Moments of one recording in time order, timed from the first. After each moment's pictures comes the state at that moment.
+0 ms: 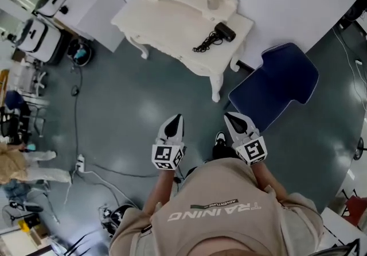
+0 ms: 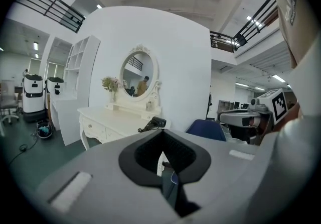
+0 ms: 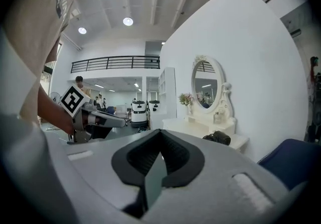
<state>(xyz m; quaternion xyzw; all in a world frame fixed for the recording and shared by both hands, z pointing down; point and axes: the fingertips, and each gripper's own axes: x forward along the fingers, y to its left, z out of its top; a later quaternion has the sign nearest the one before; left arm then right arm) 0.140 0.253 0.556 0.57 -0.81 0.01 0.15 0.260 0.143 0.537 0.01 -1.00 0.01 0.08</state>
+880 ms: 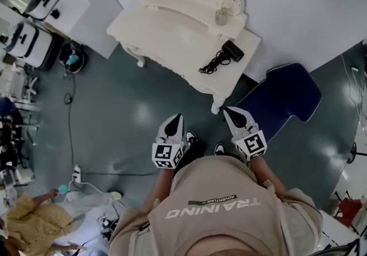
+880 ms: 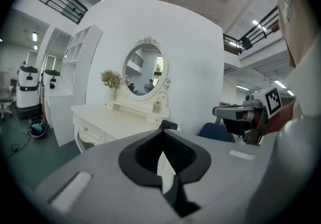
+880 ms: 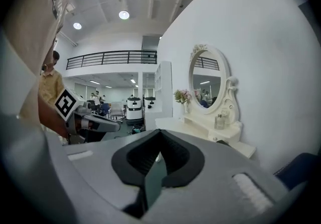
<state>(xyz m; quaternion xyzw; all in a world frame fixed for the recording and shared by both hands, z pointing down) 0.019 0.184 0.573 0.58 -0.80 0.00 0.16 0.126 0.064 0.538 0.02 -0.99 0.01 0.10</state>
